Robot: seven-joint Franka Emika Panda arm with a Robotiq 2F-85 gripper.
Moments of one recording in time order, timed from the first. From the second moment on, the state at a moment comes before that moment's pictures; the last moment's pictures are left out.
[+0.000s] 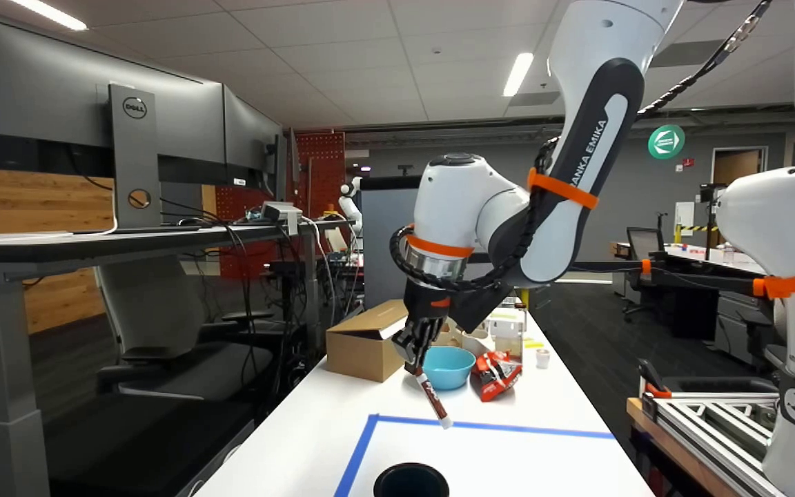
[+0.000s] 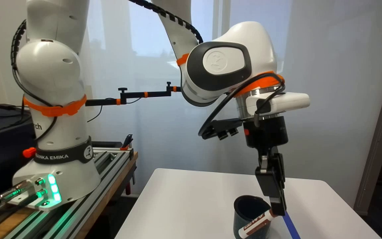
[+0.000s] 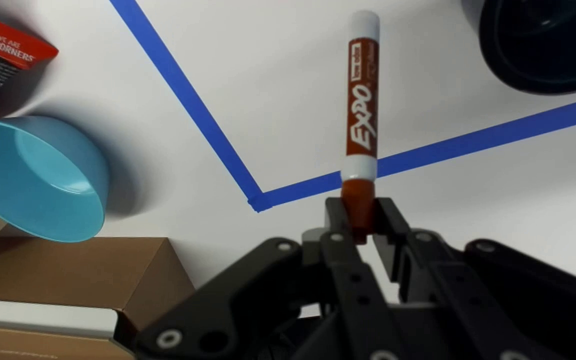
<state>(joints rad) 0.66 0.23 -0.91 -2.50 -0.42 2.90 0.71</state>
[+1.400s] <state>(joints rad) 0.10 0.51 -0.37 -2.34 -0.12 2.98 0.44</state>
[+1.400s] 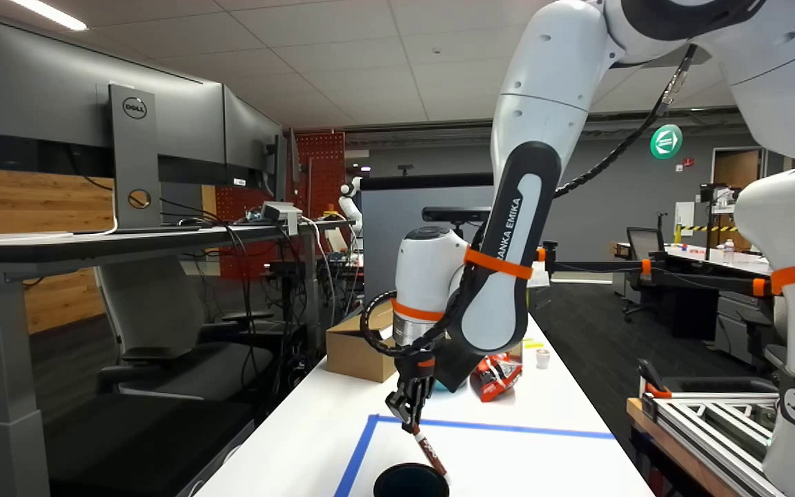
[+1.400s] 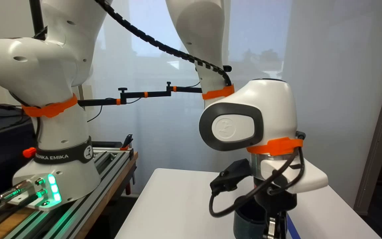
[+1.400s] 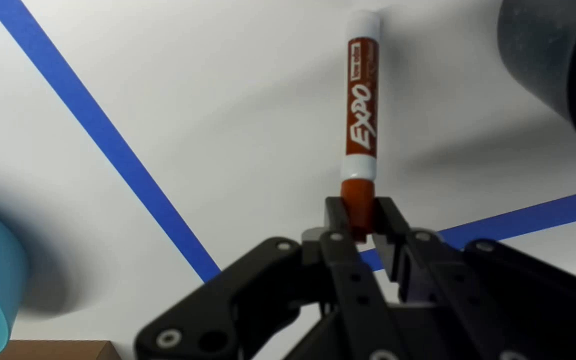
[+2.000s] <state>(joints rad) 0.03 0.61 -0.31 -2.23 -0.06 3.00 0.36</state>
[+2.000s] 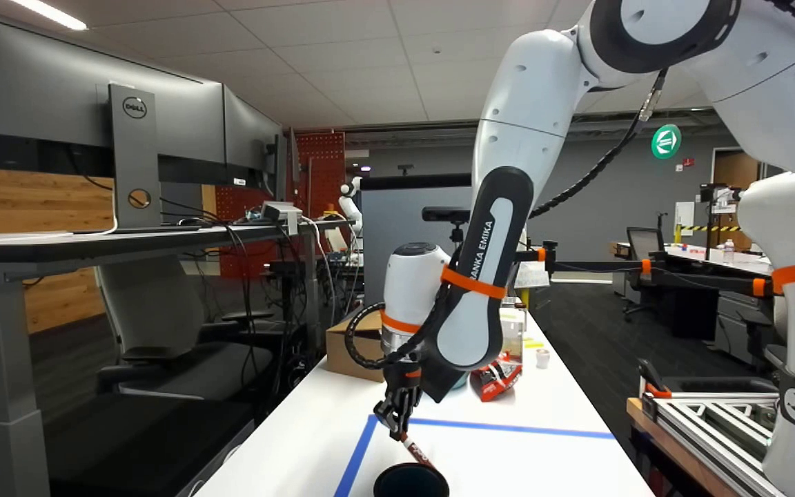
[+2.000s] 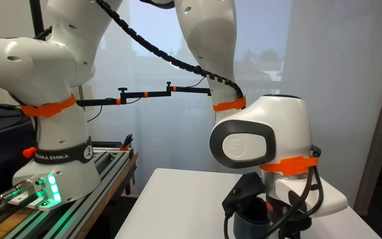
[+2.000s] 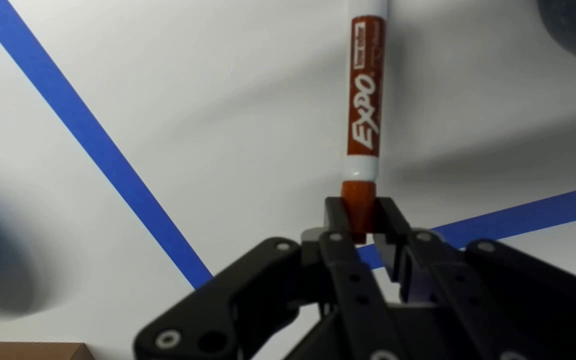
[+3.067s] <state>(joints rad) 0.13 0.55 -0.36 -2.24 -0.02 3.08 0.35</state>
